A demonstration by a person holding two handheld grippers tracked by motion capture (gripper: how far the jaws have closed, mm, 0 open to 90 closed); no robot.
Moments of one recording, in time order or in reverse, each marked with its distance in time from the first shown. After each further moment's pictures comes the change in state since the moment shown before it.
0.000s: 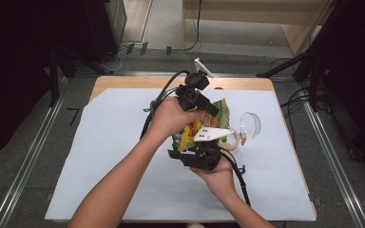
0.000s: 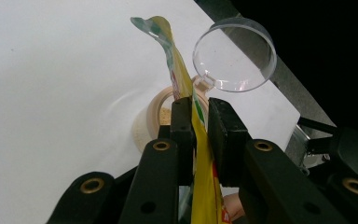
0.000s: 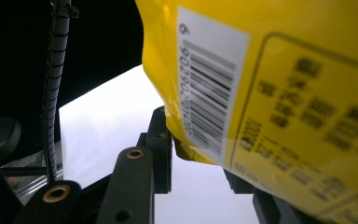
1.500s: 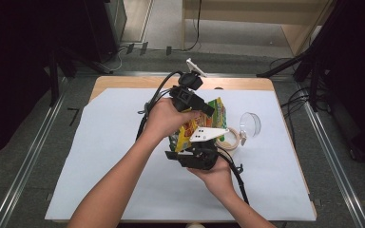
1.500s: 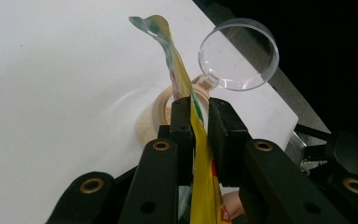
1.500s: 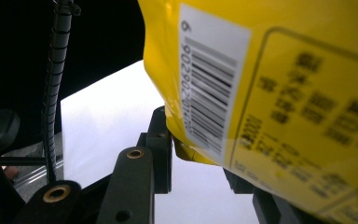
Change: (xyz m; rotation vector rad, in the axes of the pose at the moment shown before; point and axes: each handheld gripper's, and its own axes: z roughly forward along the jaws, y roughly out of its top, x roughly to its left) left arm 0.008 -0.009 -0.009 -0.029 -0.005 -0.024; right arm 0.002 0.003 0.006 0.028 0.016 -0.033
